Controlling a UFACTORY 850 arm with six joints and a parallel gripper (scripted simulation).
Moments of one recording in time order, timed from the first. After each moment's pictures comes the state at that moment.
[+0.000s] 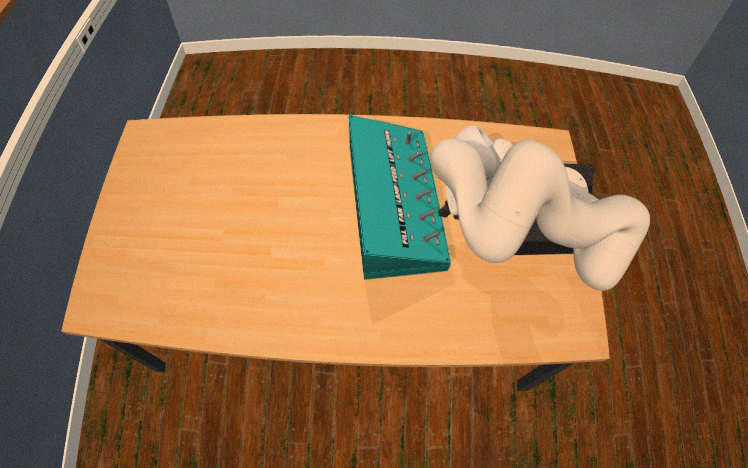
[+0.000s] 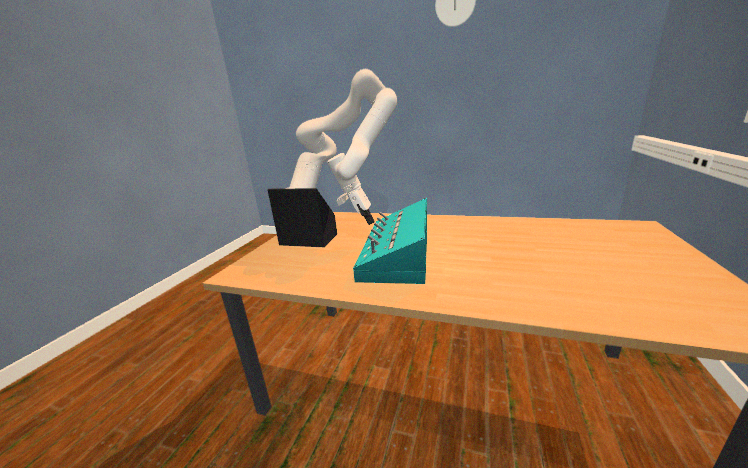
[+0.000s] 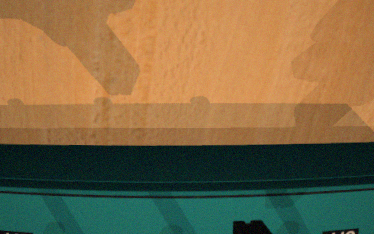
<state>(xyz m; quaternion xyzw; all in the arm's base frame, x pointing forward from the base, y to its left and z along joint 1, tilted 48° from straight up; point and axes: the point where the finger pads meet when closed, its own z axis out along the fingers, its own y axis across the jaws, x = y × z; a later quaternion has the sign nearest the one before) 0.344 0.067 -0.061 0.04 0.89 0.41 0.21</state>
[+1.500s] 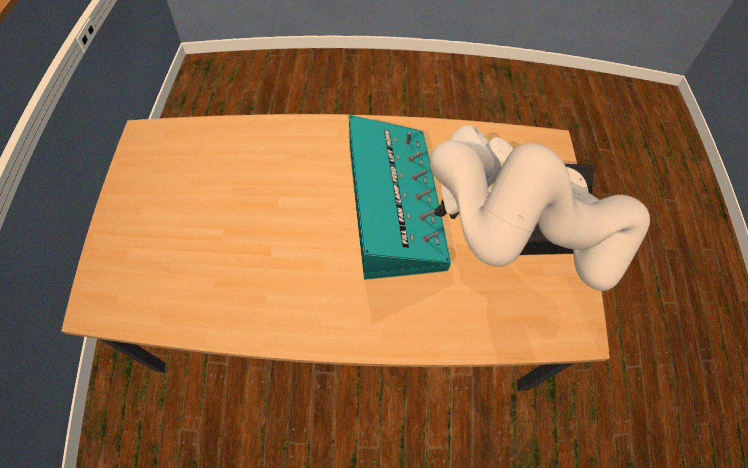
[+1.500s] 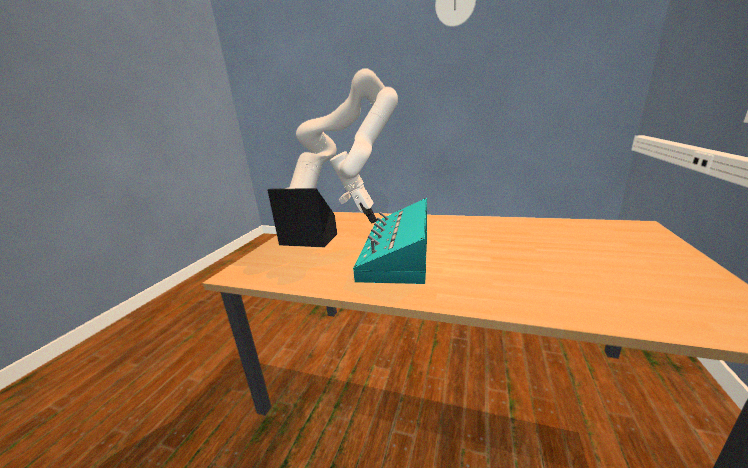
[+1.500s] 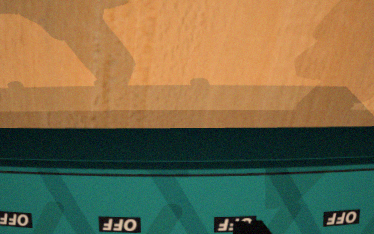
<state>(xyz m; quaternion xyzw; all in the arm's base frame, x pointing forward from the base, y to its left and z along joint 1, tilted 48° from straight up) 0.356 0.064 -0.057 0.04 0.89 0.41 0.21</state>
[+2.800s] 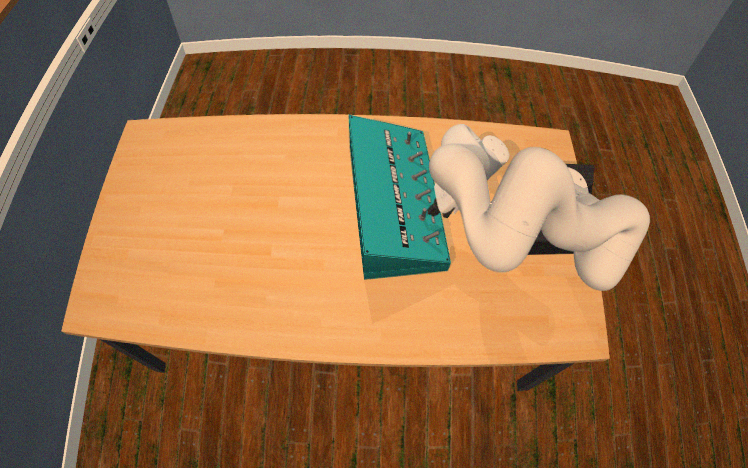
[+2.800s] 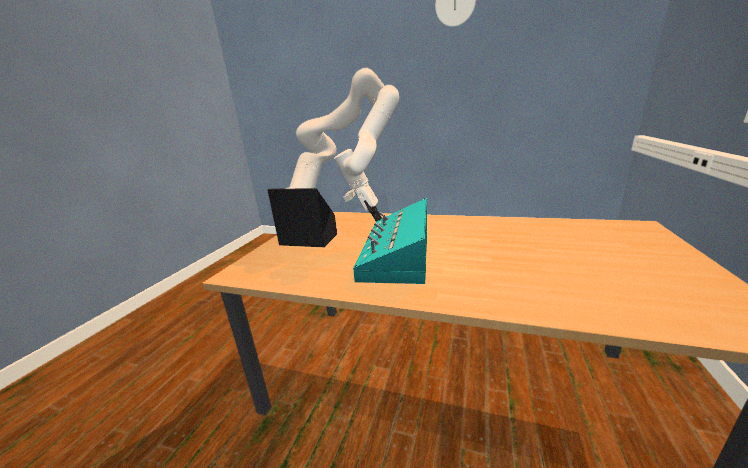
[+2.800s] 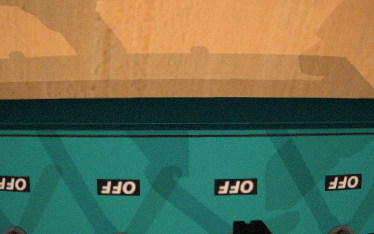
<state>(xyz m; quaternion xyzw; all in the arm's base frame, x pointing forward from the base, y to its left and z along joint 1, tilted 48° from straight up) 0.378 0.058 -0.048 0.04 0.89 0.41 0.21</state>
